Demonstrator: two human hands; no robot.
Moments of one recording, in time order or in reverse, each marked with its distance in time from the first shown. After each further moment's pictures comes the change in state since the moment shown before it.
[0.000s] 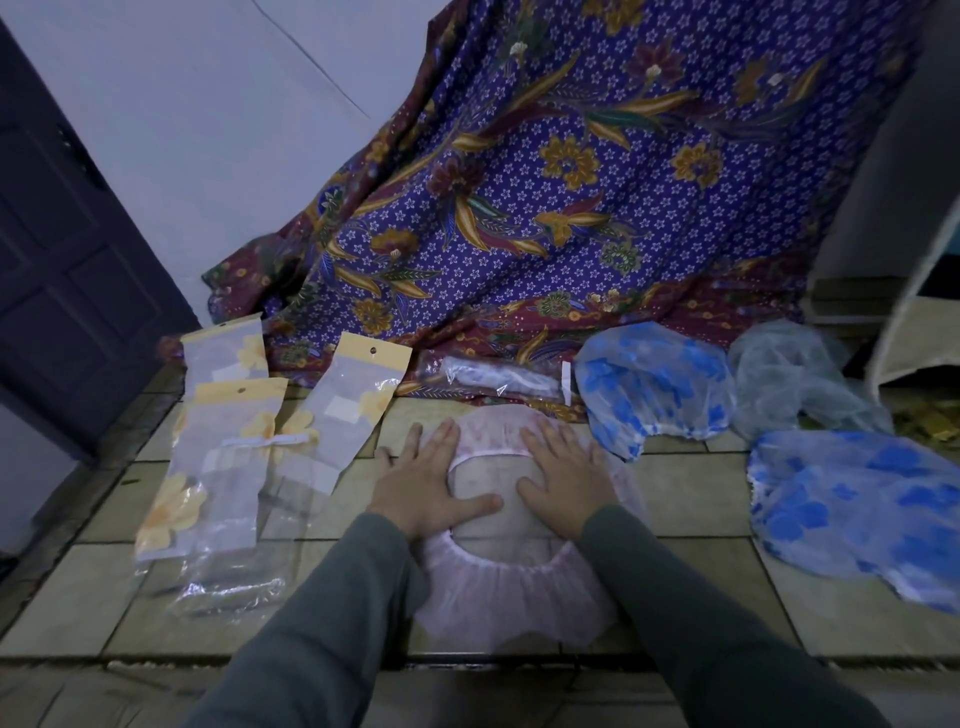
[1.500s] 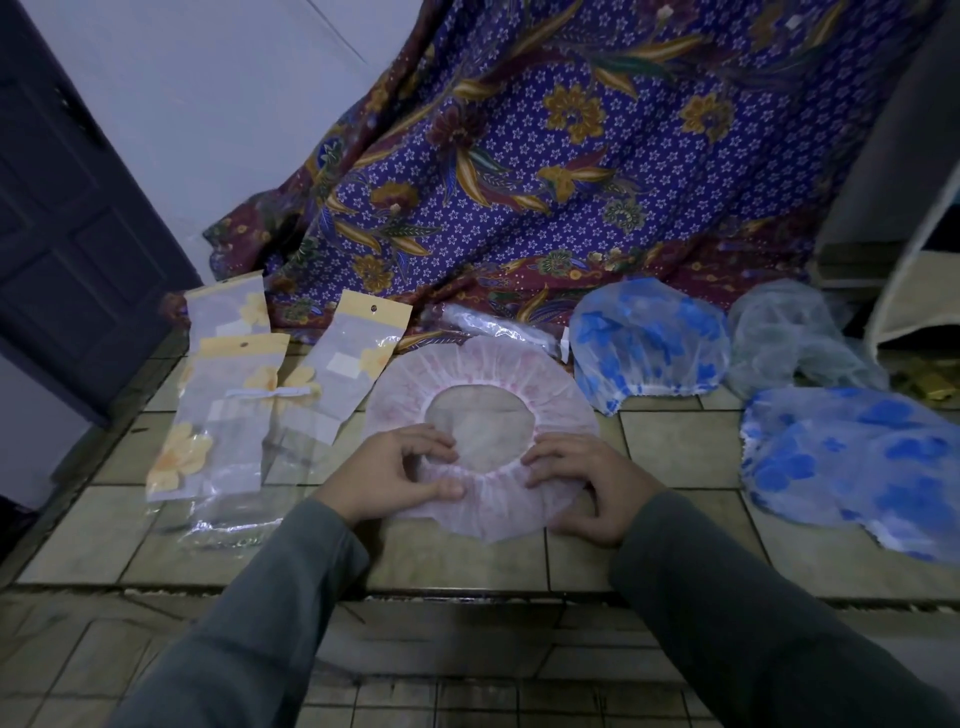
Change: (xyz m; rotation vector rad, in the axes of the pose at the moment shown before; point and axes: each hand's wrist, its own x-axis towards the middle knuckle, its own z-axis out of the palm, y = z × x) left_hand -0.048 -0.028 0.002 -0.632 0.133 0.297; right_hand -0.052 0.048 -0.001 0.337 0.073 -0.614
